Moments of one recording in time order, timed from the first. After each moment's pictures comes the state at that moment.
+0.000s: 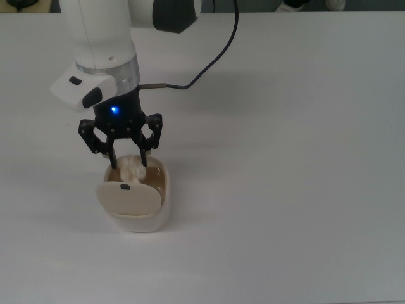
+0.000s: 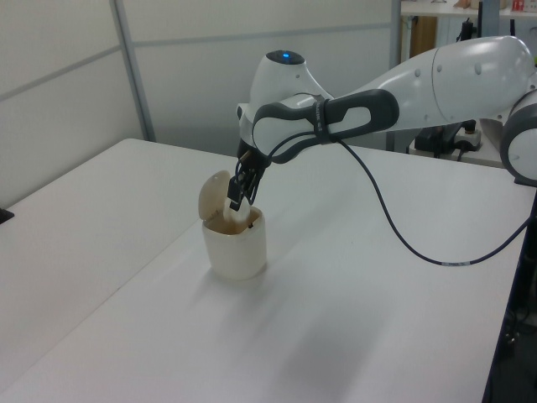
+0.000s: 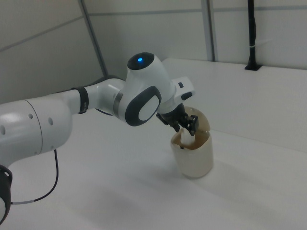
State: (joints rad) arm -0.01 0.36 -0.08 -1.57 0.12 2.33 -0.22
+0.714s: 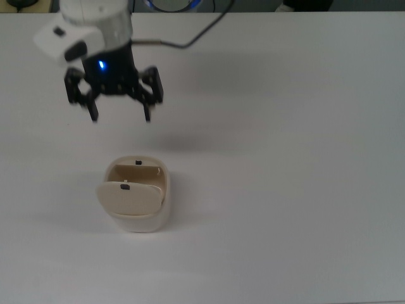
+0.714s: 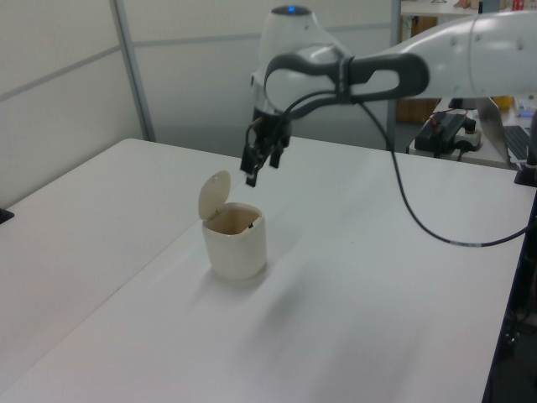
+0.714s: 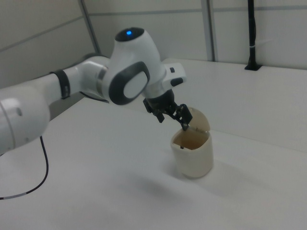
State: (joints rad) arm -0.01 0.23 -0.09 -1.53 0.06 2.00 -0.09
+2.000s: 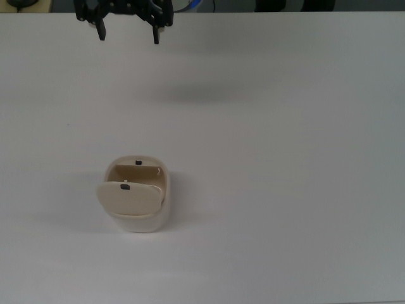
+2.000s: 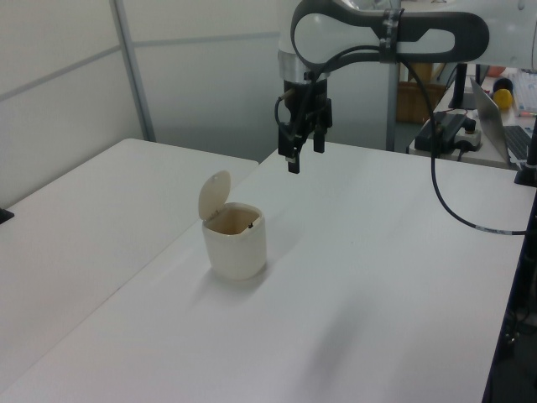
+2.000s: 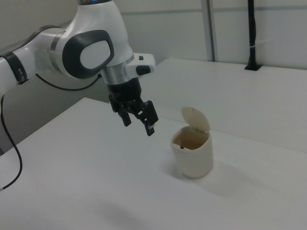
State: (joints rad) arm -0.01 0.05 -0.06 -1.54 -0.01 1.62 0.01
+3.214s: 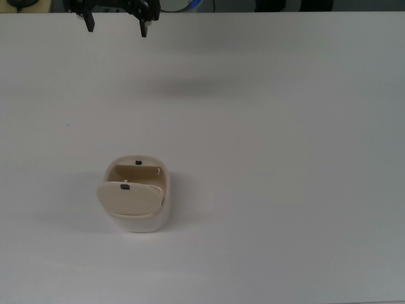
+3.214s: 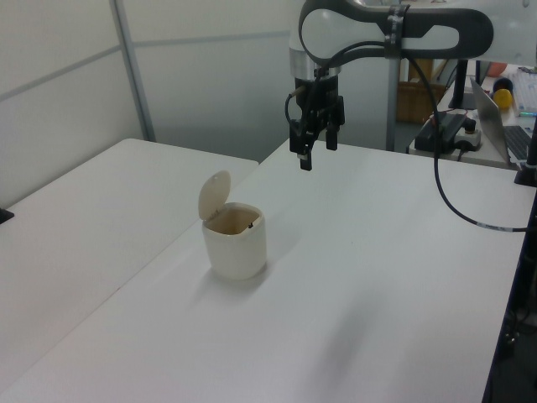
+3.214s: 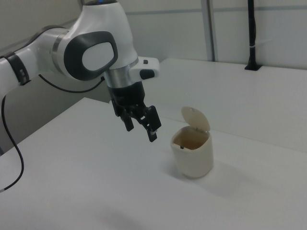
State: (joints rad) arm -0.01 0.04 -0.09 -1.55 -0.01 1.60 0.01
